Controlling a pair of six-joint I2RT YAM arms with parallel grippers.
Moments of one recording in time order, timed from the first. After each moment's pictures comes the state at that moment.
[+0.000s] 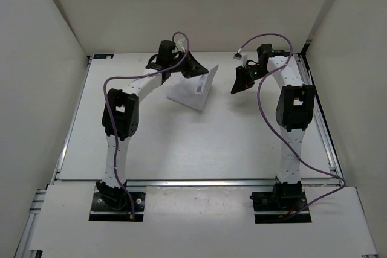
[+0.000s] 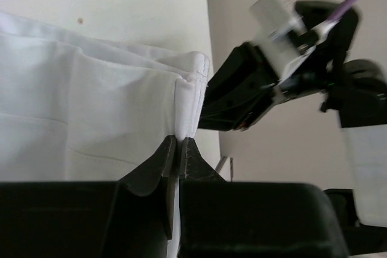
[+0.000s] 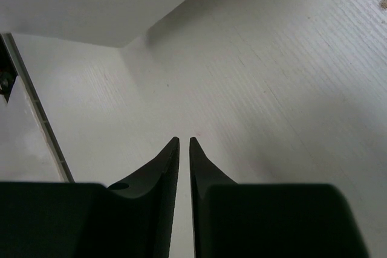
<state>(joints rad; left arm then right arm) -0.39 2.22 1.81 -0.04 0.68 -0.94 0.11 2.30 2.05 -1.11 -0.91 -0.52</state>
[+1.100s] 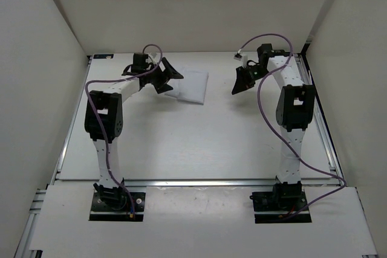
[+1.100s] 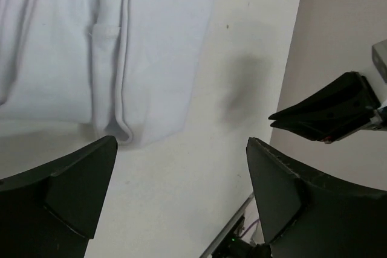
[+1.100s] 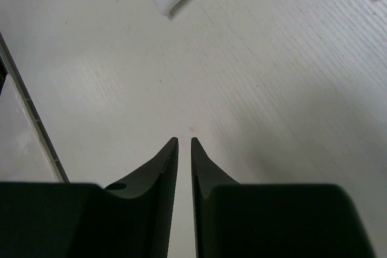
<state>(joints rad) -0.16 2.09 1.53 -0.12 0.61 -0.82 0.10 2.30 2.05 -1.11 -0.87 -0.53</state>
